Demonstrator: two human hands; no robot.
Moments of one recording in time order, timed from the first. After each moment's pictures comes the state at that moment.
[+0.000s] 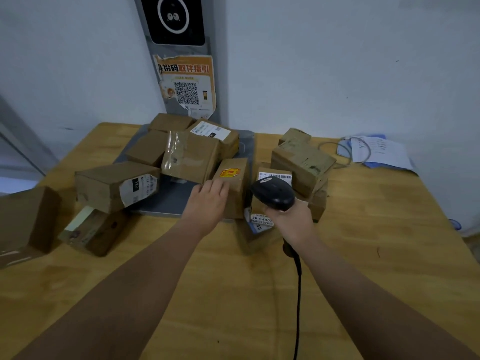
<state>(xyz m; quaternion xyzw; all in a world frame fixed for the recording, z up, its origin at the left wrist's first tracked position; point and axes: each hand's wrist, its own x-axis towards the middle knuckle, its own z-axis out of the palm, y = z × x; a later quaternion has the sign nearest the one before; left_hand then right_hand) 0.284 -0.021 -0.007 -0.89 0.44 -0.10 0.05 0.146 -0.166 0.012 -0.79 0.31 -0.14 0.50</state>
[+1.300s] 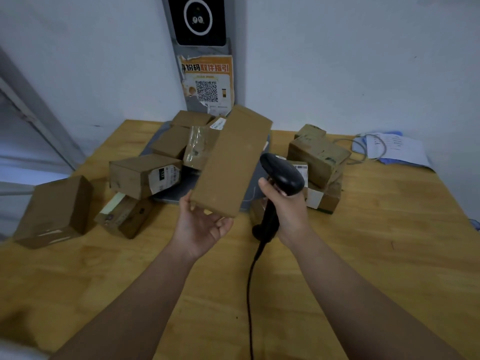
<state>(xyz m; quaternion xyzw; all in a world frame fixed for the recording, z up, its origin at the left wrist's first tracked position) 0.227 0.057 0.014 -0.34 -0.13 0.40 -0.84 0.149 -0.102 0.036 -0.54 0.21 -0.23 0.78</state>
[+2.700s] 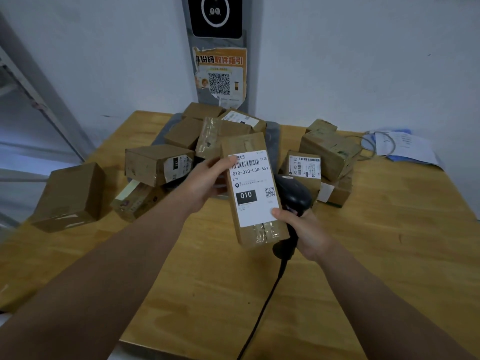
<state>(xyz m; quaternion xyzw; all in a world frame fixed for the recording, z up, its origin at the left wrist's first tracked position) 0.274 0.061 0.054 -0.67 0.11 0.31 -0.66 0.110 -0.091 0.013 -0.56 0.20 -0.03 0.81</state>
